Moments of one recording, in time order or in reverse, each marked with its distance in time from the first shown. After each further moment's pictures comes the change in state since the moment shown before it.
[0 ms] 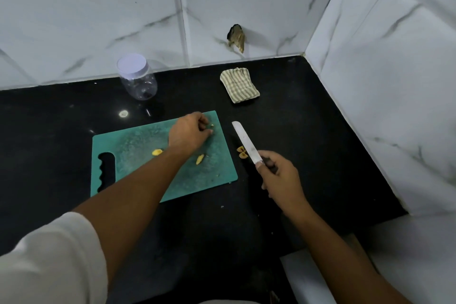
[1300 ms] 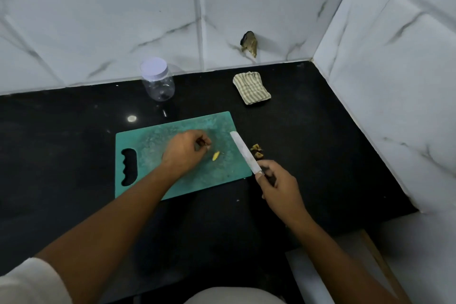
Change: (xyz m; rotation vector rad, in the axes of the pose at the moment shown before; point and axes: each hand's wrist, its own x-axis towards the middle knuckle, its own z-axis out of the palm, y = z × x) left_hand -0.065 -0.036 -0.041 0.008 -0.065 0.129; right_hand -0.035 0.003 0.031 -0.133 -0.022 -0.081
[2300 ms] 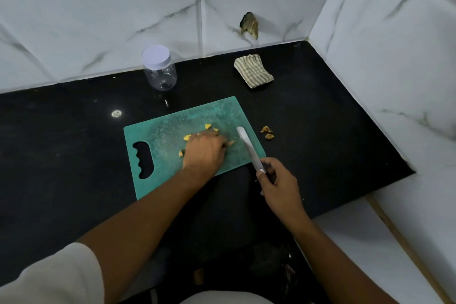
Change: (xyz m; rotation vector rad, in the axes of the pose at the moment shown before) left_hand -0.028 -0.003 0.018 0.426 0.017 0.260; right_hand -0.047 -0.018 0.060 0.054 0.152 0.123
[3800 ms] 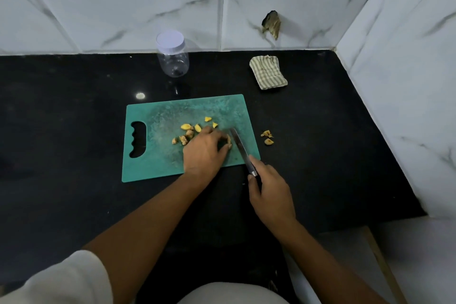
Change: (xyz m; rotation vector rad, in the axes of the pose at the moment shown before) left_hand -0.013 0.040 0.020 -0.241 0.207 -0.361; right_hand 0.020 0.016 -0.023 -0.317 -0.157 -0.343
